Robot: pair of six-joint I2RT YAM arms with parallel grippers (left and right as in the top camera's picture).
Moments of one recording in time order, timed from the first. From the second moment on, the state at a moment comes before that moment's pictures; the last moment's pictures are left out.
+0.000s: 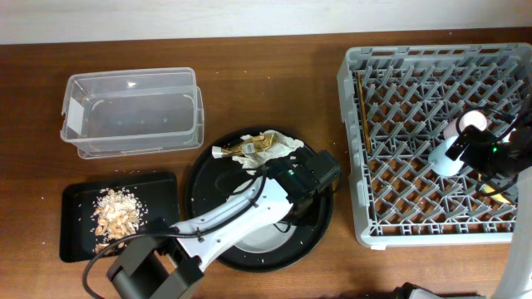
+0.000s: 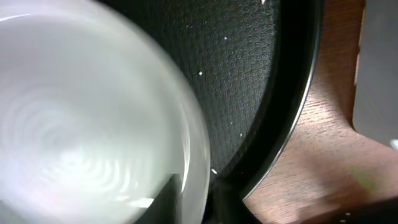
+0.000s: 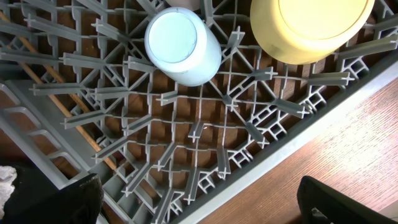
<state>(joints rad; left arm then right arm) -0.93 1.82 1.34 -0.94 0.05 -0.71 -0.45 1.38 1.45 -1.32 0.00 0.29</state>
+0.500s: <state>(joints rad) -0.93 1.82 1.37 -0.97 0.05 -0.72 -0.45 1.38 1.45 -1.32 0.00 0.29</state>
